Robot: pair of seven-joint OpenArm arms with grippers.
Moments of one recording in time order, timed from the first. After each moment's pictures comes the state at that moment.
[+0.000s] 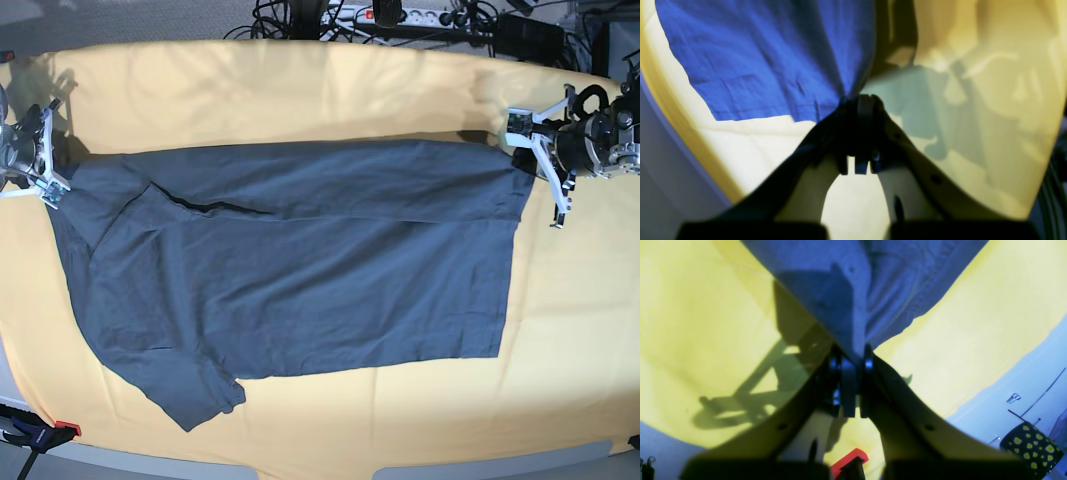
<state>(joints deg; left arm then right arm) 5.1 -79.3 27.2 119.3 0.7 -38.1 17.1 -17.8 55.0 2.8 99.6 21.9 35.3 -56.2</state>
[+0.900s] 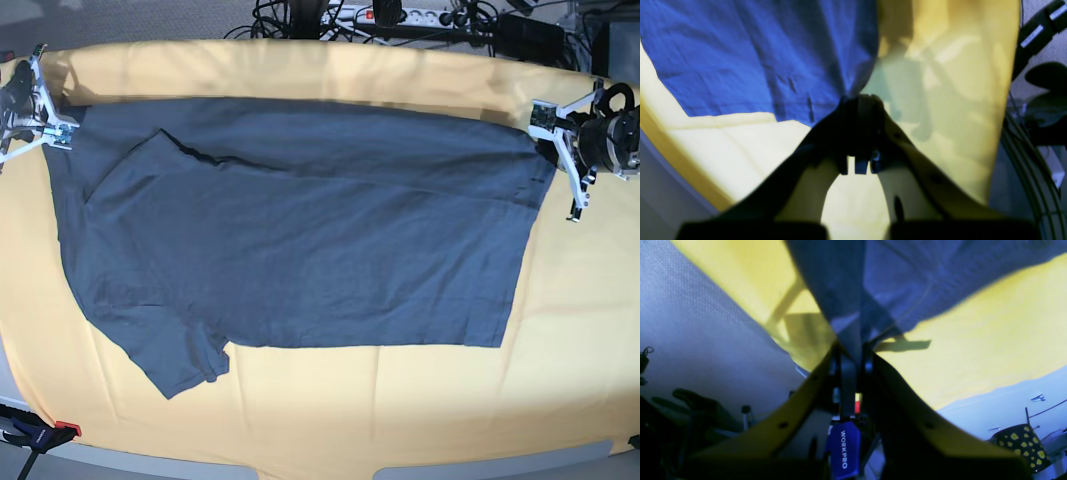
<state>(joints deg) 5.1 -87.0 27.2 119.6 -4.5 -43.8 16.3 -29.3 64.2 2.8 110.1 32.8 40.1 -70.3</state>
